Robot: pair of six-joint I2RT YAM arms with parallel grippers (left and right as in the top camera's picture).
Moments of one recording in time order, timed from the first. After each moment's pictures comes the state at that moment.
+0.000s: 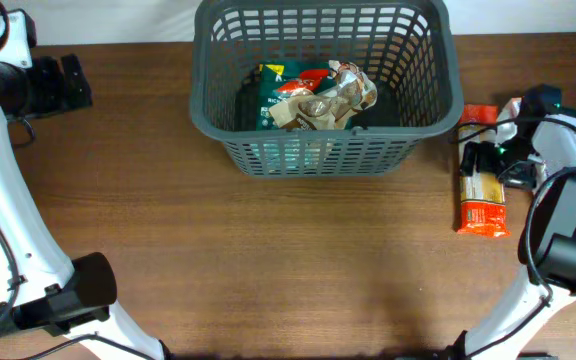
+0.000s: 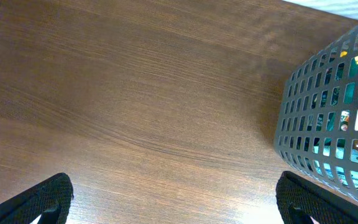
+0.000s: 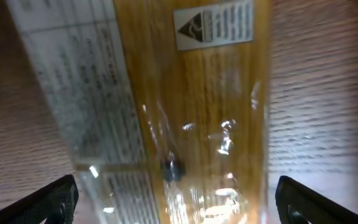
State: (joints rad) left arm 0.30 1.93 2.58 -1.68 0.08 0.02; right arm -0.36 2.11 1.53 -0.95 -0.09 -0.10
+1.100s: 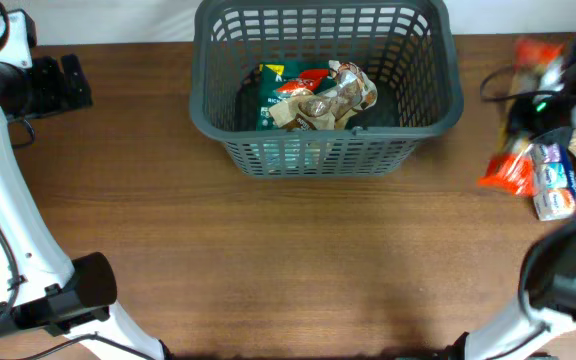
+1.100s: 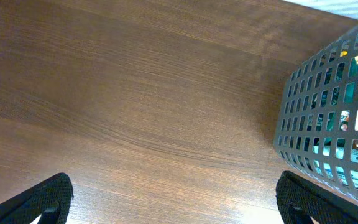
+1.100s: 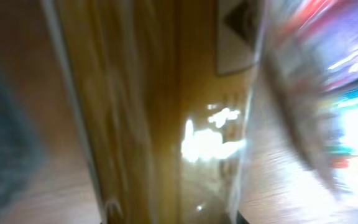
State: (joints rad) left arm 0.30 1.93 2.58 -1.68 0.08 0.02; right arm -0.36 1.94 1.87 -1.21 -0.10 0.05
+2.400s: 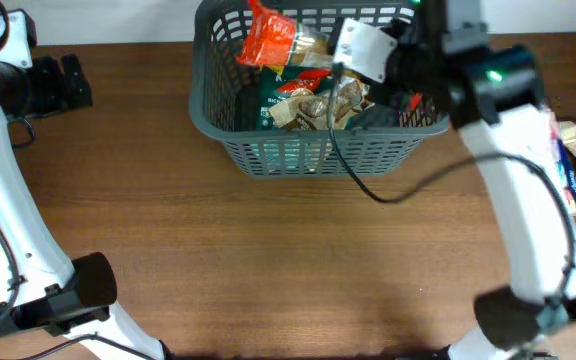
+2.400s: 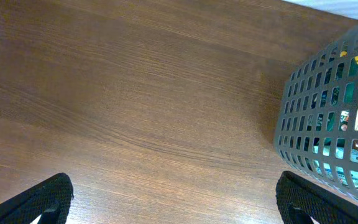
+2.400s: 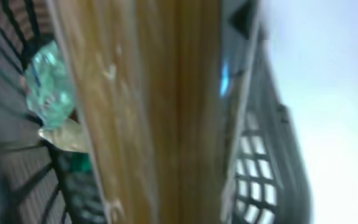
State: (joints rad) left arm 0.30 1.93 2.58 -1.68 0.08 0.02; right arm 0.31 1.82 2.13 -1.09 -0.19 -1.01
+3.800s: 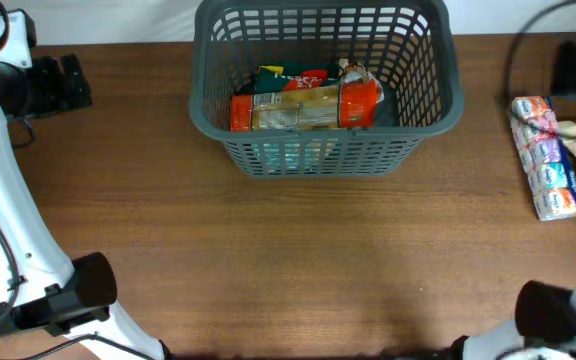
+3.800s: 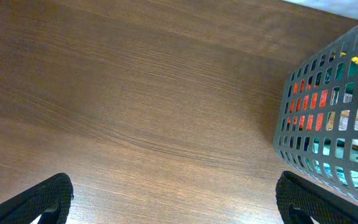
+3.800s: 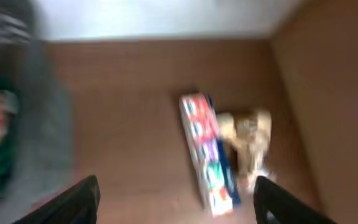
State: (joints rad) left arm 0.30 1.93 2.58 -1.68 0.08 0.02; right arm -0.29 1.75 2.37 -1.45 0.05 -0.17
